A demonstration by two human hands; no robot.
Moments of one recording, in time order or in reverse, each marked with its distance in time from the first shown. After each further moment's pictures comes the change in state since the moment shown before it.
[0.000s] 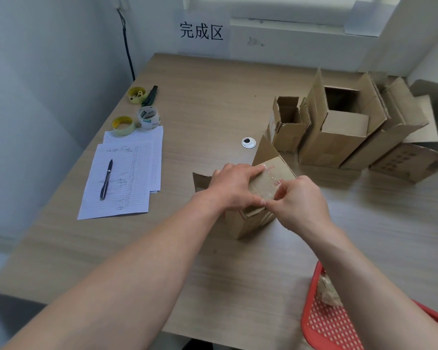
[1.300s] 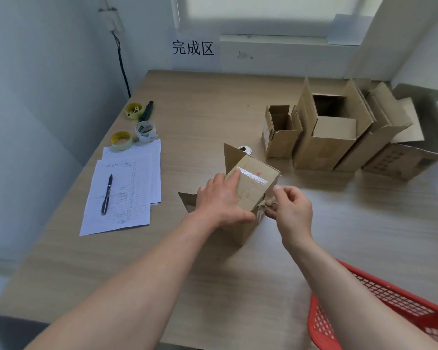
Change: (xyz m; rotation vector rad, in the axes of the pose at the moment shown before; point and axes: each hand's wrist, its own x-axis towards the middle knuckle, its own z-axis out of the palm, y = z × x) left_hand -0.023 -0.013 0.007 0.074 0.075 -0.127; right_hand -0.011 -0.007 0.035 1.052 0.194 0.350
